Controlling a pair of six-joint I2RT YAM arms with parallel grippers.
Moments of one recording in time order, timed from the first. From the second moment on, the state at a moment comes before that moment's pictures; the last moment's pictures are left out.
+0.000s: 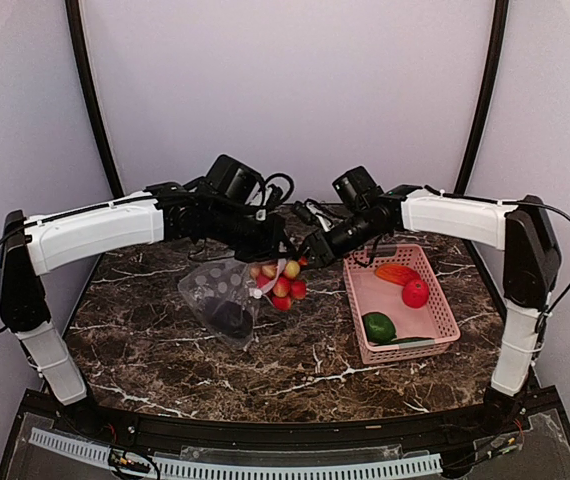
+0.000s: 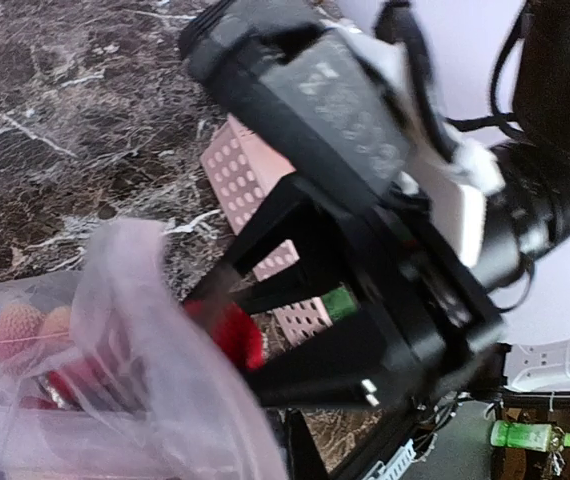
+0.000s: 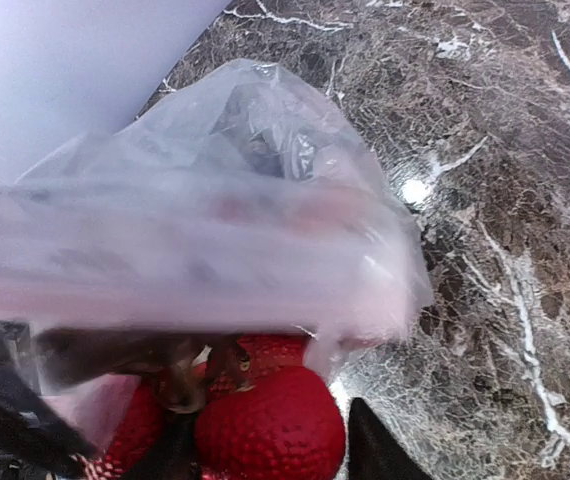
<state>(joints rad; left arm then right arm) -0.85 1.72 1.54 -0.52 0.24 -0.69 0.68 1.89 1.54 -0.56 -0.71 0.11</state>
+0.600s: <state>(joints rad) -0.80 1.82 1.54 -0.54 0.17 -0.69 0.66 1.62 1.86 -0.90 -0.66 0.02</state>
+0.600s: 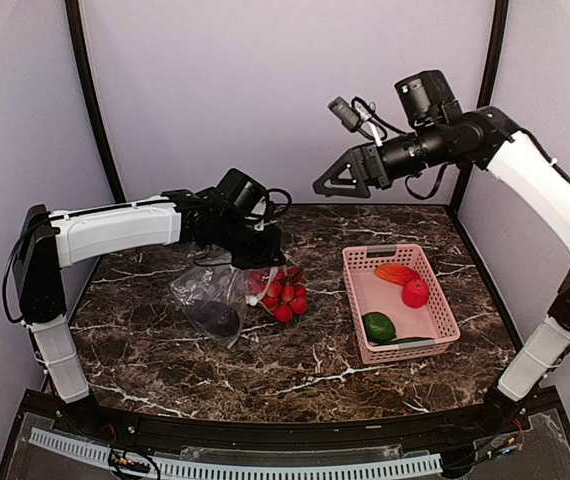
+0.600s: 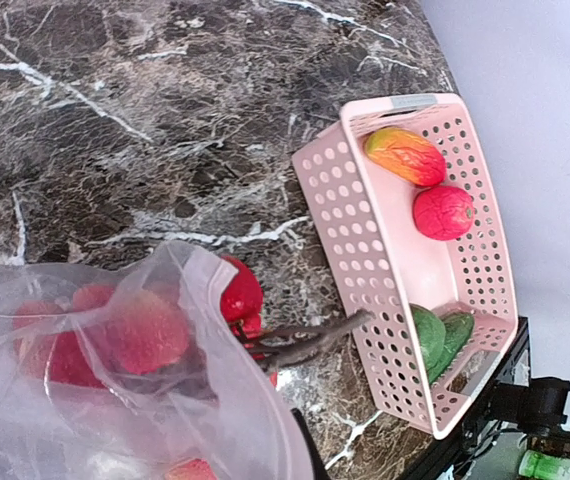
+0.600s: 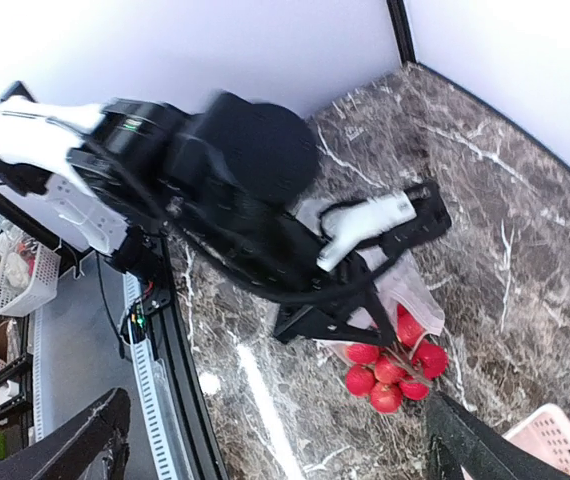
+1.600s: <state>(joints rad) -0.78 1.80 1.55 -0.61 0.22 -0.69 0.49 1.57 1.47 -0.80 -0.66 -0.20</state>
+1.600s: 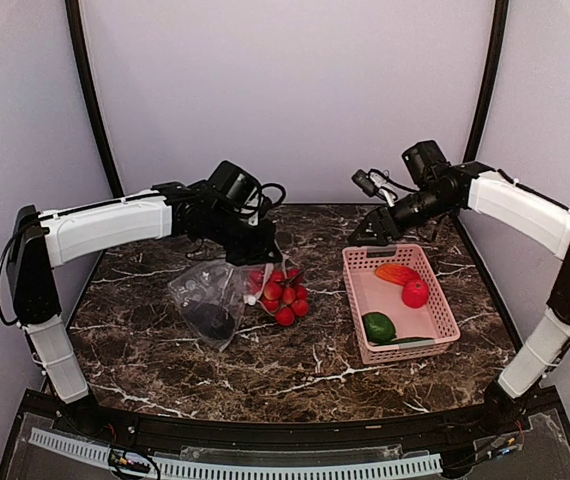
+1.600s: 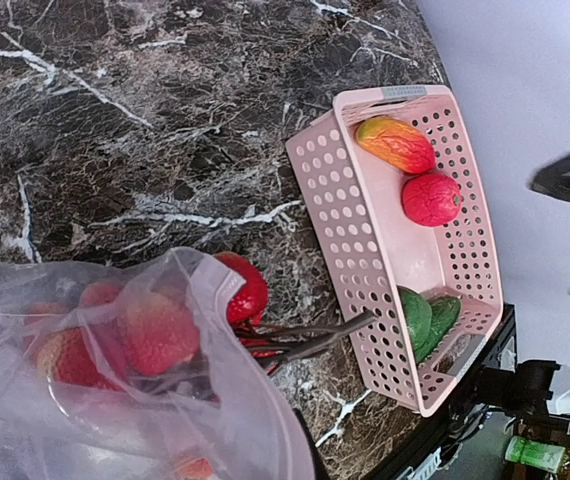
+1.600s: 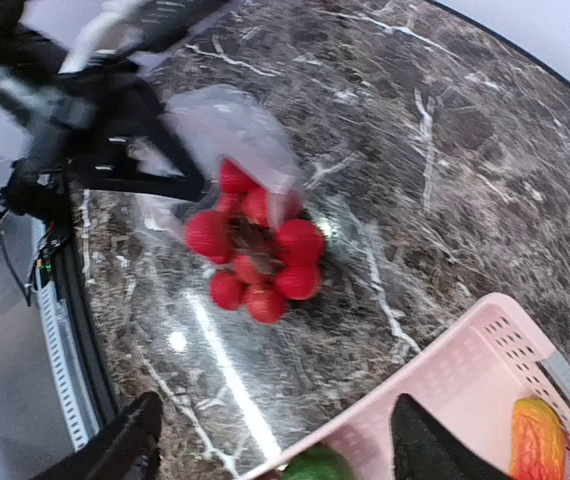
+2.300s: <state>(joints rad) -0.79 1.72 1.55 -0.48 0.25 -0.70 0.58 1.75 1.41 -0.53 -0.81 -0.26</state>
